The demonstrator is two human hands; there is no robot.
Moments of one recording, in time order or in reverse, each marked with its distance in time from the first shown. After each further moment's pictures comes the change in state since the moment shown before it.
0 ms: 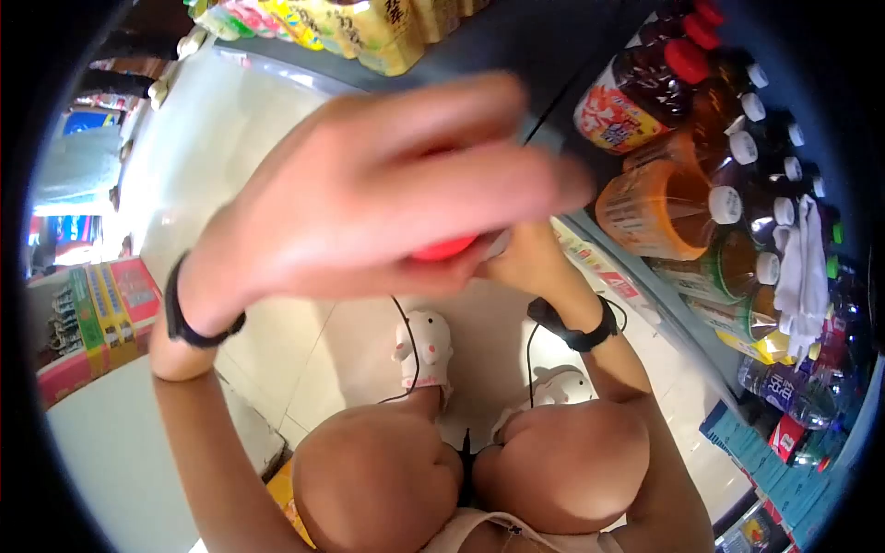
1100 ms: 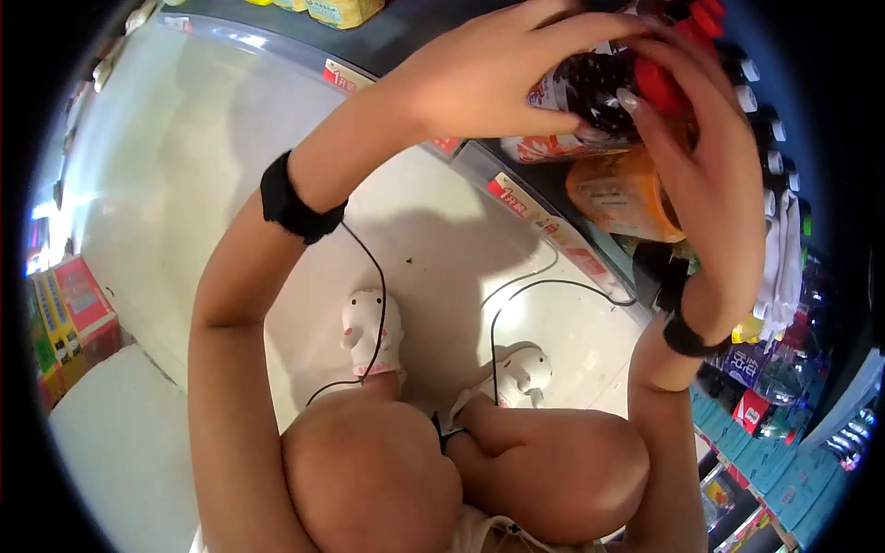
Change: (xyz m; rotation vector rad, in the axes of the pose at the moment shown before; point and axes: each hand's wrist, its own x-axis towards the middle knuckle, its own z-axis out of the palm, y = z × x) left_hand 0.030 -0.082 0.111 -0.247 0.181 -0.198; right_hand 0.048 -0.066 -0.118 -0.913 -0.062 0.058
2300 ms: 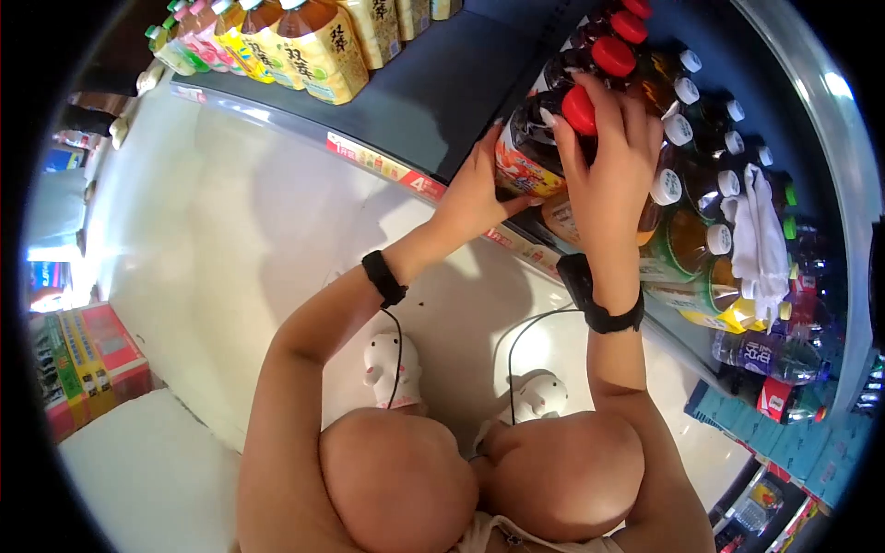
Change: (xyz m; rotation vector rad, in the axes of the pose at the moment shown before) left_hand -0.042 -0.031 0.123 -0.101 0.277 -0.316; right_hand -0.017 0.015 0.050 -0.173 0.574 0.124
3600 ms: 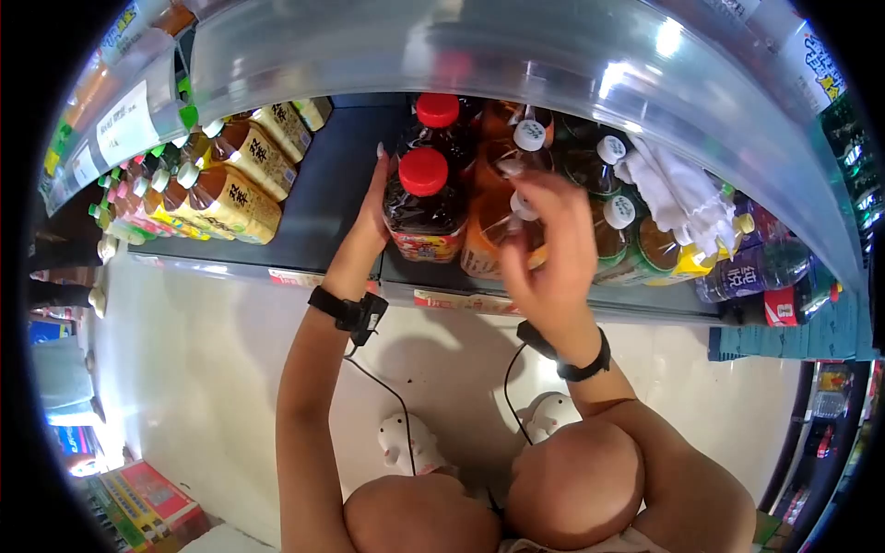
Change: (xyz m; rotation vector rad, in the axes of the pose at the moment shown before) left_hand 0.113 -0.015 0.004 -1.522 -0.579 -0.540; right_hand -0.021 0.007 -0.073 0.227 0.150 0.129
